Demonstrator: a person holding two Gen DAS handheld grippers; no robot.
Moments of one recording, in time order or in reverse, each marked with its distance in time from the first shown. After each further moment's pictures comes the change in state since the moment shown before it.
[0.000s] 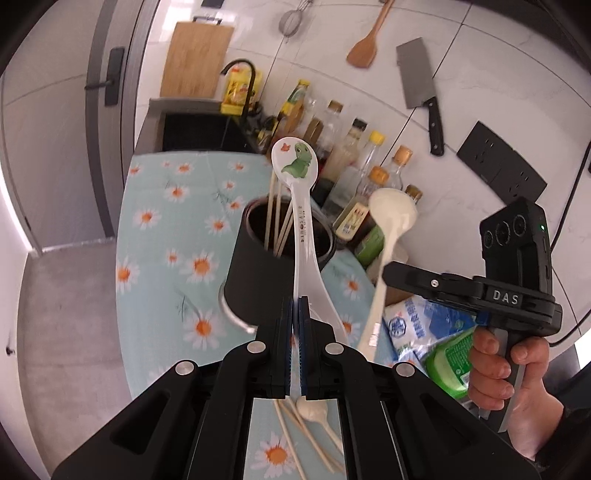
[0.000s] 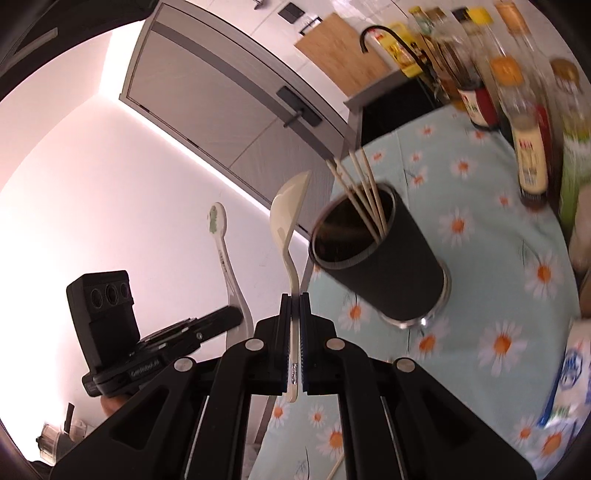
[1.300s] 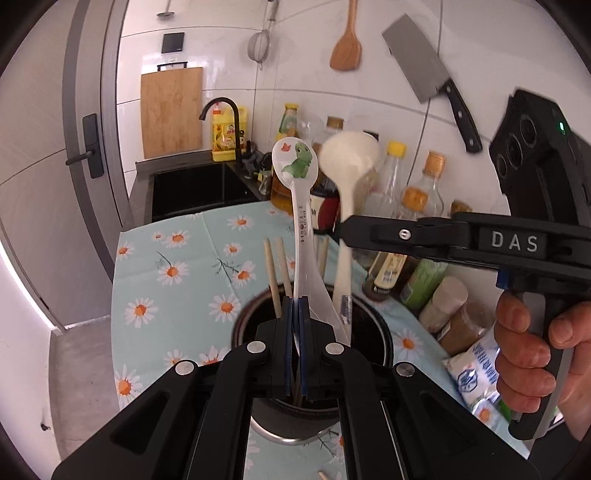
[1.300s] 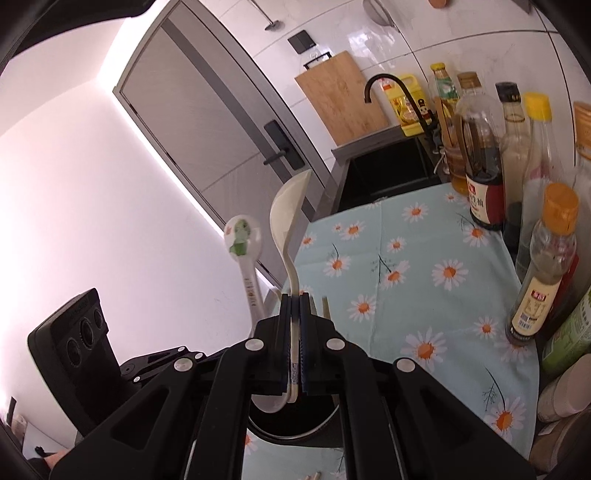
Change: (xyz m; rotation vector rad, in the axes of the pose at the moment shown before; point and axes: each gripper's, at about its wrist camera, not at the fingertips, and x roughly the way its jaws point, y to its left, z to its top) left arm 0.105 -0.009 0.050 0.219 -0.113 0.131; right arm 0.057 -0.032 0.089 -0.160 -0.105 -0.156
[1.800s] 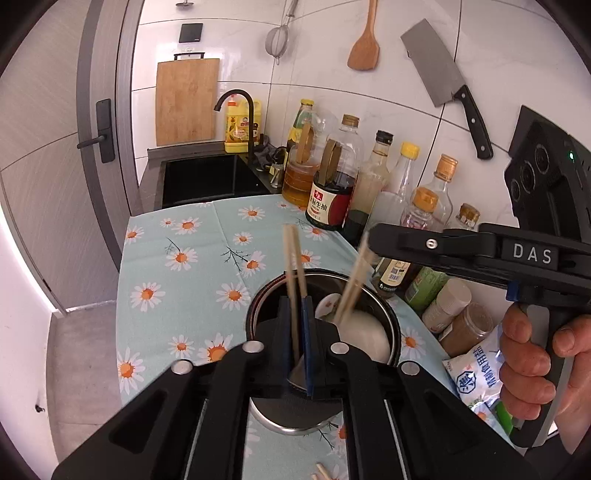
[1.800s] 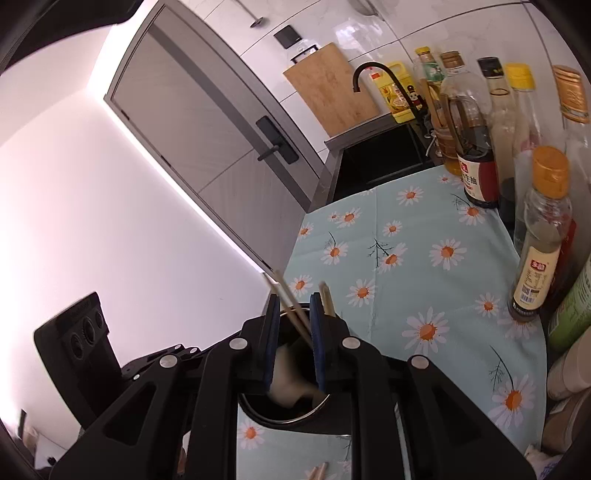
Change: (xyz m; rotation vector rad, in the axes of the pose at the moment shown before) left arm -0.011 0.012 -0.005 -0.077 0.004 0.015; right arm -0.010 -0.010 -0.008 0.076 -0.003 0.024
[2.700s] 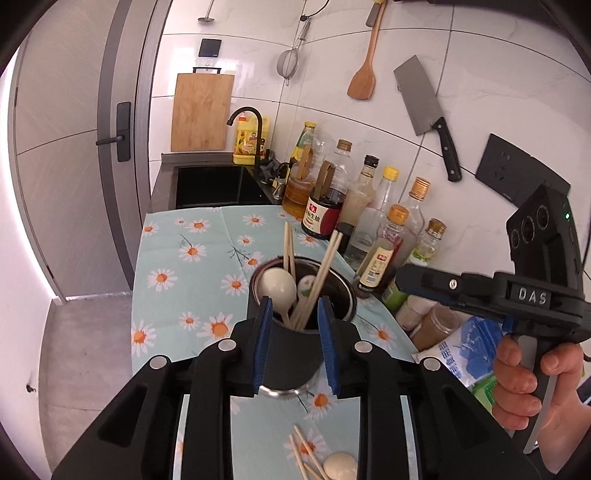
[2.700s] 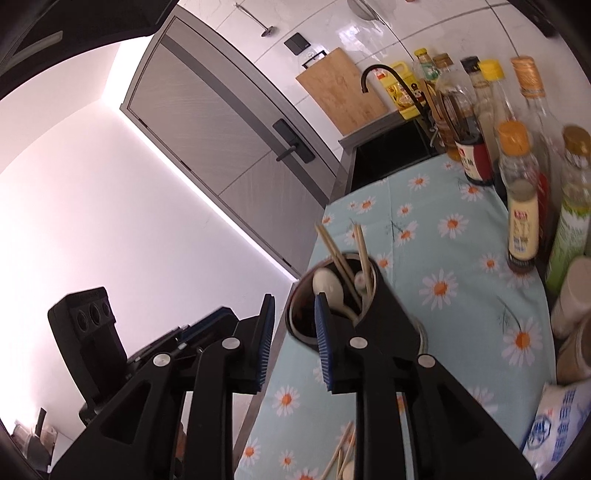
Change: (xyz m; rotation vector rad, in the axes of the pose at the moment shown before) left arm -0.077 -0.012 -0.024 -0.059 -0.053 -0.011; right arm -0.062 0.027 -0.054 0.036 0.012 0.065
